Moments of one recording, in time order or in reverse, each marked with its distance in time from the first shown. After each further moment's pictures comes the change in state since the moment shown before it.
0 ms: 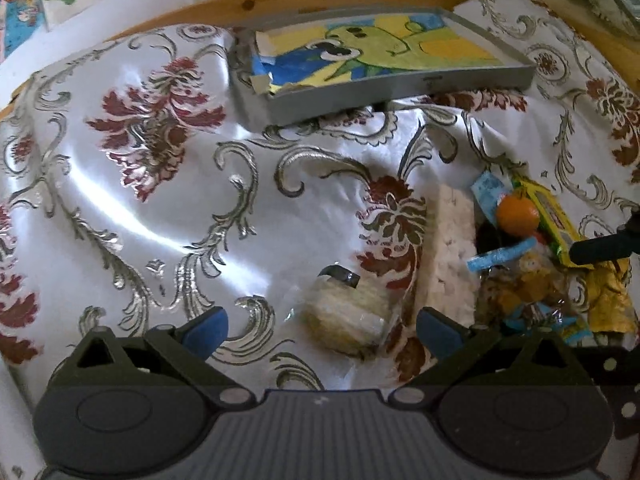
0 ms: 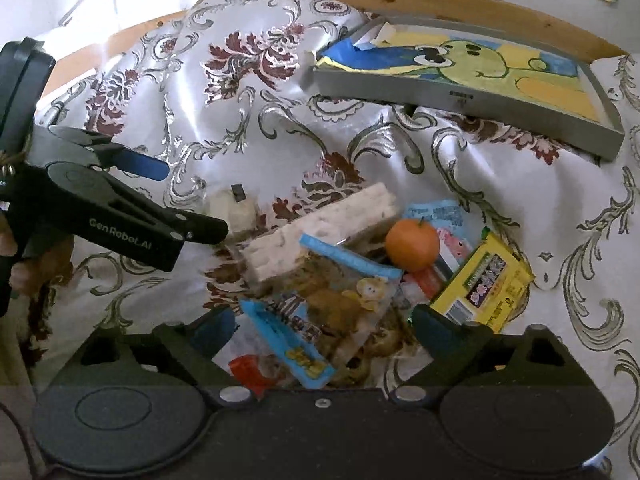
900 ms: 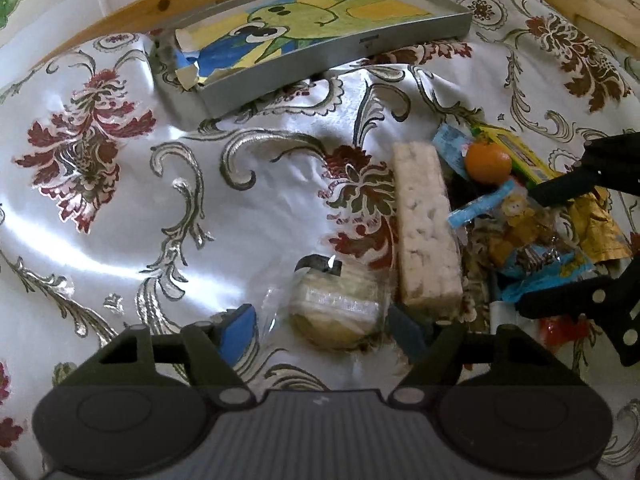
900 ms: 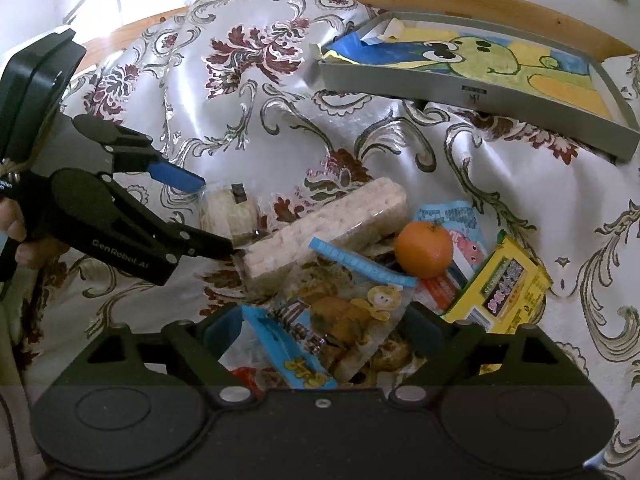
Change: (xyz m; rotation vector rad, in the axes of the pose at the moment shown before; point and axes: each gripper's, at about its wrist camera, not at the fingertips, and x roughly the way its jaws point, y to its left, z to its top) left arm 0.023 0.005 -0.002 0.217 0.043 -0.143; right arm 0.014 0.000 0.002 -0.010 -0.005 0.023
